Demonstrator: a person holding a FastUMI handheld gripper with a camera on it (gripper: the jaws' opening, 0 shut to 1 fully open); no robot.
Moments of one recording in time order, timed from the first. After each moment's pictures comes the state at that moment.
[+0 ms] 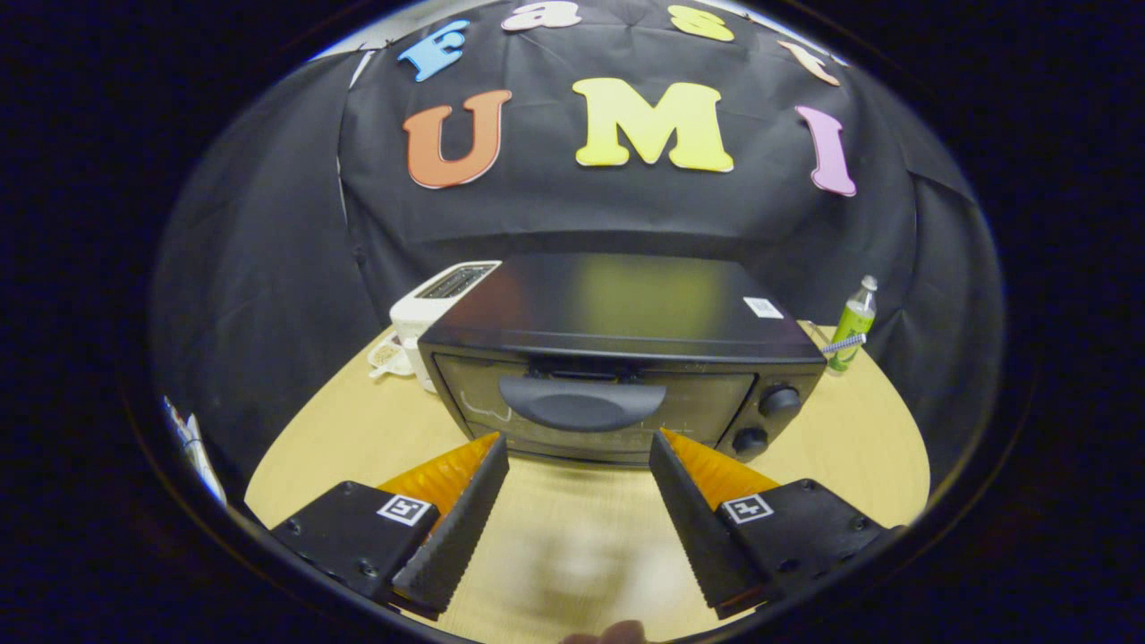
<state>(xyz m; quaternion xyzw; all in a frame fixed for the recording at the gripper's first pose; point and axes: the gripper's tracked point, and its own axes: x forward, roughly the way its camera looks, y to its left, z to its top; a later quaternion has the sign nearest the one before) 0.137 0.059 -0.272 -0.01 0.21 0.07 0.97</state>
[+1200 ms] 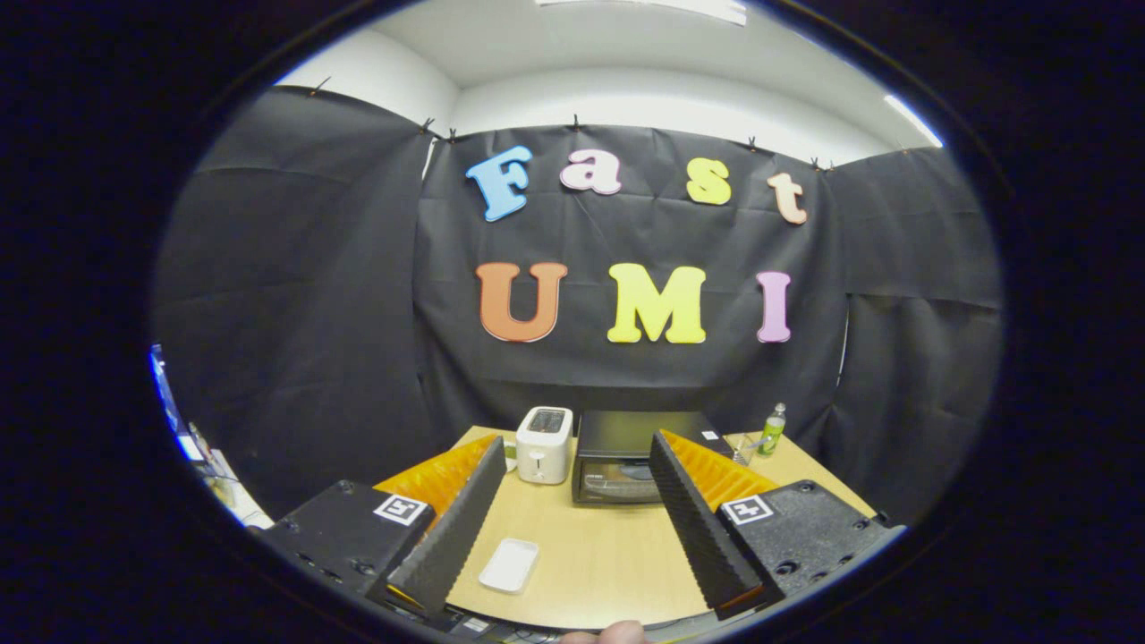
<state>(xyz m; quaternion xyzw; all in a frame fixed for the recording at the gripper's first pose) -0.147 0.221 -0.063 -0.02 0.01 0.02 1.00</state>
